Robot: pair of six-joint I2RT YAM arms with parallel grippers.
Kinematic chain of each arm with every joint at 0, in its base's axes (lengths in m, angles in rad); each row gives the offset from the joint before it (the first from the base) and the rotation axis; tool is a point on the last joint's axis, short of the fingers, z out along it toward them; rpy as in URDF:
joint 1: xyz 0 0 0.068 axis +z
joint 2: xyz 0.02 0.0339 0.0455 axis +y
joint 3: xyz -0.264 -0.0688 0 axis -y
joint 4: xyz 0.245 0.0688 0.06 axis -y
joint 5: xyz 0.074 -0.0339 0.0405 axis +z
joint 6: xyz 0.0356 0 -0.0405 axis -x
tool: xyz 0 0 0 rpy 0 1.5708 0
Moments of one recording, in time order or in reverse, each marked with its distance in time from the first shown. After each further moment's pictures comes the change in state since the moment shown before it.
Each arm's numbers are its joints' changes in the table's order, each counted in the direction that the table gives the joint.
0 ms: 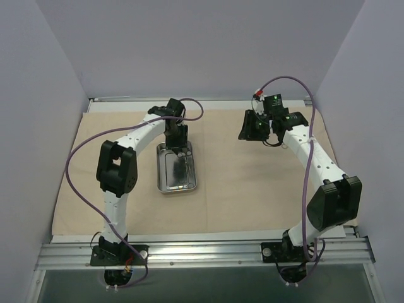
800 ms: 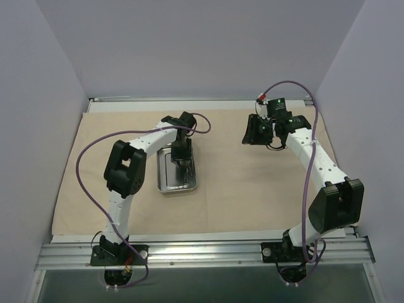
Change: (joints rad) left arm -0.093 0.039 -0.075 -0.027 0.130 0.087; right arm -0.029 -0.030 -0.059 -0.007 0.008 0.025
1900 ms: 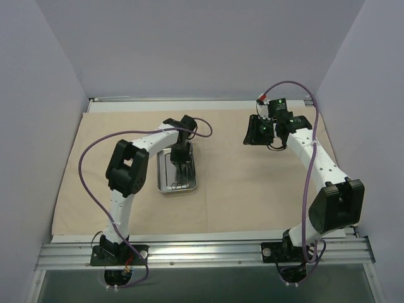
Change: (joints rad) left arm -0.008 0.032 -0.029 -0.003 0.026 -0.064; right arm -0.011 -0.010 -0.018 -0.002 0.013 0.030
